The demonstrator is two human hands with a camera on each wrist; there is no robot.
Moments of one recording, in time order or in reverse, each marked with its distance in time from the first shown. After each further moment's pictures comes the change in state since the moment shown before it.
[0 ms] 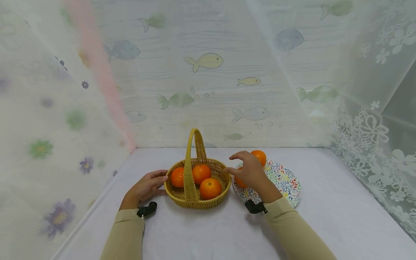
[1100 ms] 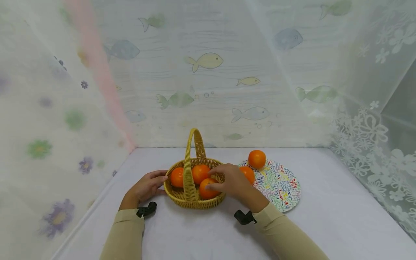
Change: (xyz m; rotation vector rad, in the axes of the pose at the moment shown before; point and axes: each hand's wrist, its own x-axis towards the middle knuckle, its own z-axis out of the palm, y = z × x) left_hand 0.000 -0.001 -0.001 0.003 -0.010 0.018; right_hand -0.014 -0.038 0.034 0.071 -0.198 -0.179
